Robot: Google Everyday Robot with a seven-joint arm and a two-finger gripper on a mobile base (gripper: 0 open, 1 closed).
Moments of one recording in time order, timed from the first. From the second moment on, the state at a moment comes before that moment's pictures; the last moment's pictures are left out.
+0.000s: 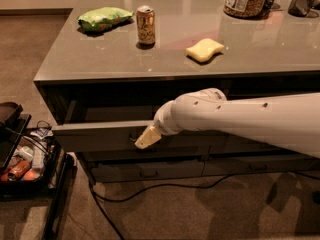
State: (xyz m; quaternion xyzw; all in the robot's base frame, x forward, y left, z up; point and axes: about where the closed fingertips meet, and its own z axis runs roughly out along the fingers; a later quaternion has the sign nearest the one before) arm 0.606 0.005 0.681 -0.45 0.82 0.07 0.34
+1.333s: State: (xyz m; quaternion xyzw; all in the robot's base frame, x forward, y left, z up) arm 0.629 0.030 0.662 -0.40 0.81 0.20 0.37
